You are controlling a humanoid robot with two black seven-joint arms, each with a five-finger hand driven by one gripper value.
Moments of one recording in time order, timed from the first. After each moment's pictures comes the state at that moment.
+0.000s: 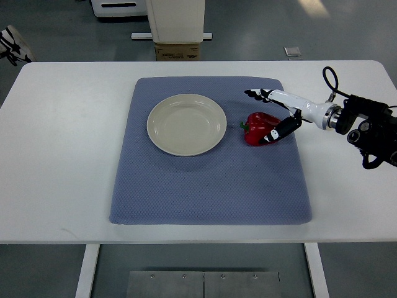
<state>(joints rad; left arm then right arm) -0.02 0.00 -0.21 -0.18 0.05 -0.02 -0.14 1.10 -0.39 0.00 0.77 -0.88 0.11 0.41</state>
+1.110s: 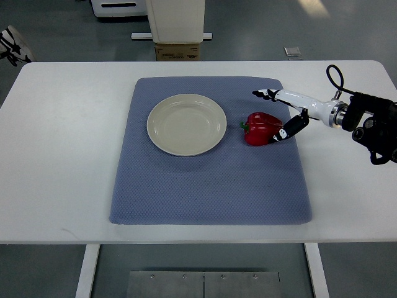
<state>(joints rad) -0.02 0.00 -0.21 -0.18 0.05 -0.02 -0.14 1.13 -0.38 -0.08 0.71 -0.89 0.11 0.43</state>
